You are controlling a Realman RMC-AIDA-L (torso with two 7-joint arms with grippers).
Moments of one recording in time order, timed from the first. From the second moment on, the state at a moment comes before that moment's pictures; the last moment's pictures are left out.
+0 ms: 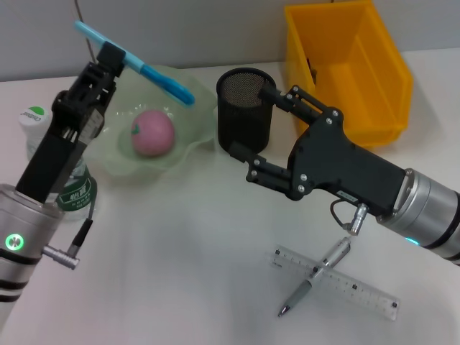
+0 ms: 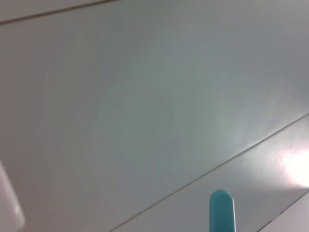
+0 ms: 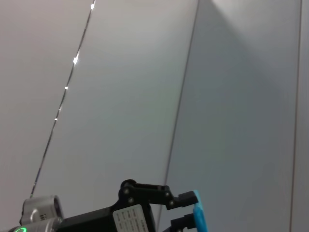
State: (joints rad) left arm -0.59 -2.08 0.34 -0.26 1.43 1.73 -1.34; right arm 0.59 2.09 -0.96 0.00 -1.20 -1.74 0.29
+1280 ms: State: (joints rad) left arm -0.59 -2.08 0.31 -0.34 1.45 1.70 -1.25; right arm 0.66 2.09 -0.96 0.07 -1.22 -1.68 0.20
